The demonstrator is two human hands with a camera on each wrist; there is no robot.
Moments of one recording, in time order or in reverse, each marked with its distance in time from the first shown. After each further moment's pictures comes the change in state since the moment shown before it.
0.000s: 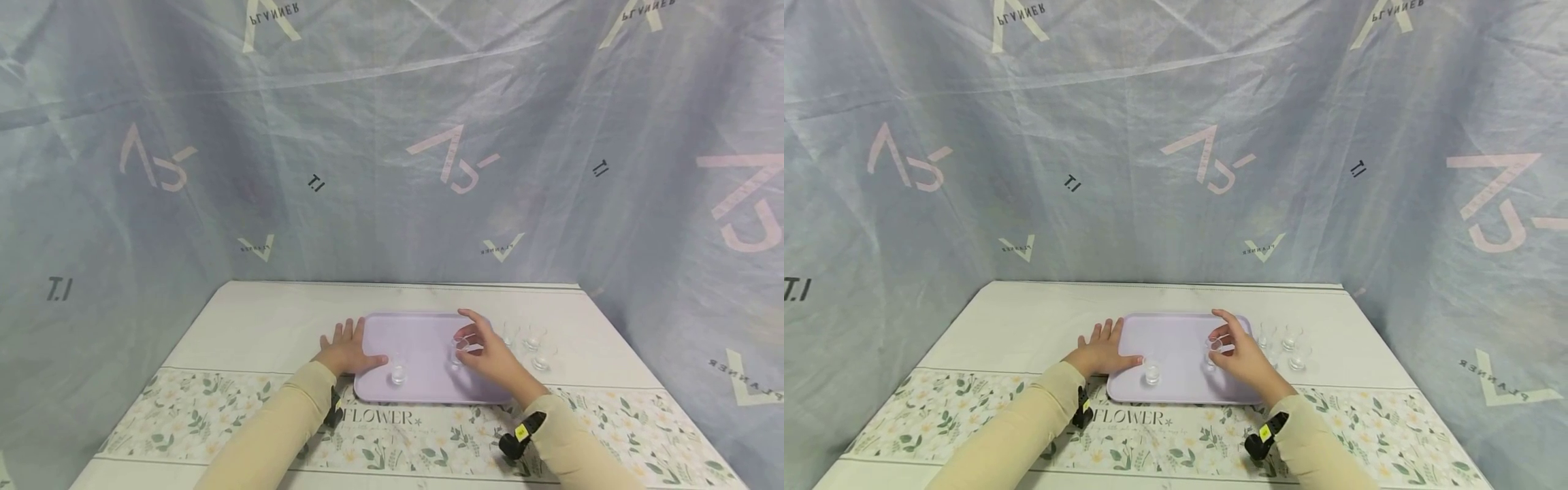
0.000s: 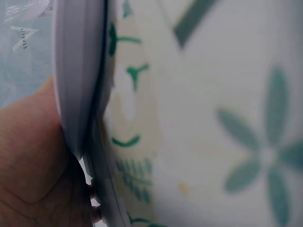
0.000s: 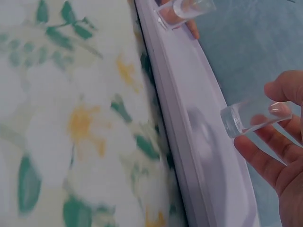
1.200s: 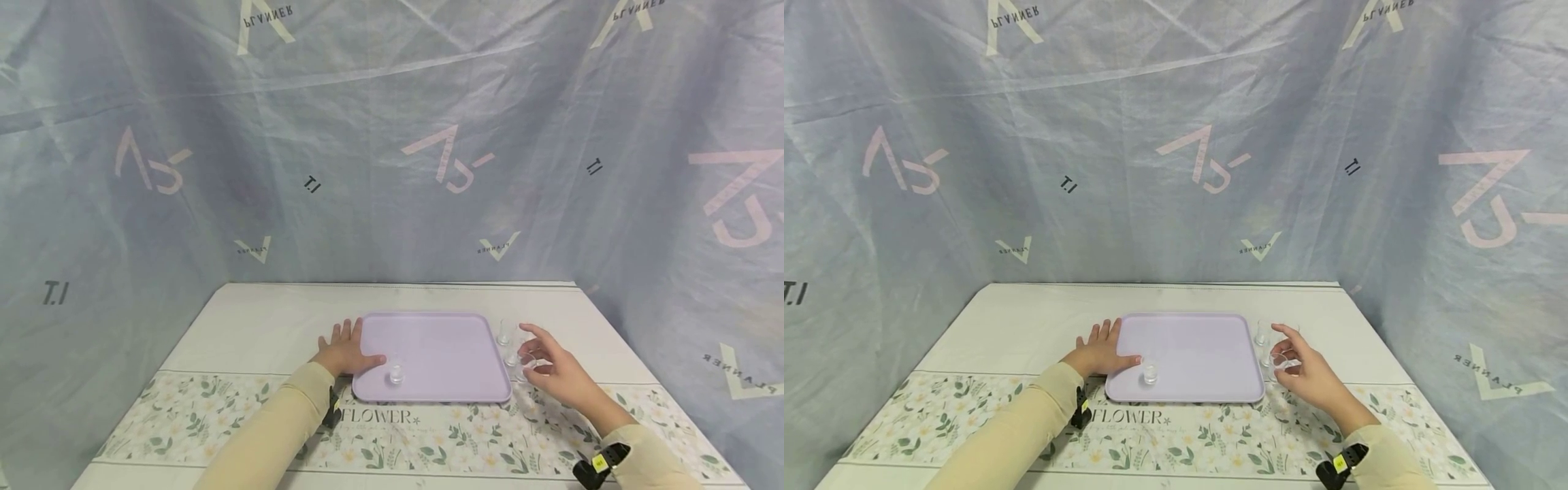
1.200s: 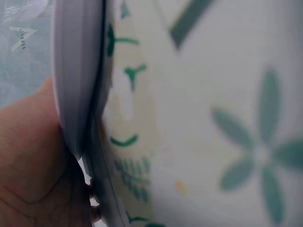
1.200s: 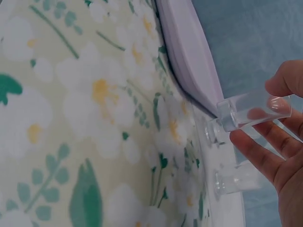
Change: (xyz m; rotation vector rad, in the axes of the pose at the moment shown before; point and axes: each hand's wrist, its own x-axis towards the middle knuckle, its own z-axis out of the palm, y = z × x) left_hand 0.003 -0.001 0.001 -0.027 0.010 0.008; right_hand -0.077 0.016 -0.088 -0.306 0.057 -0.027
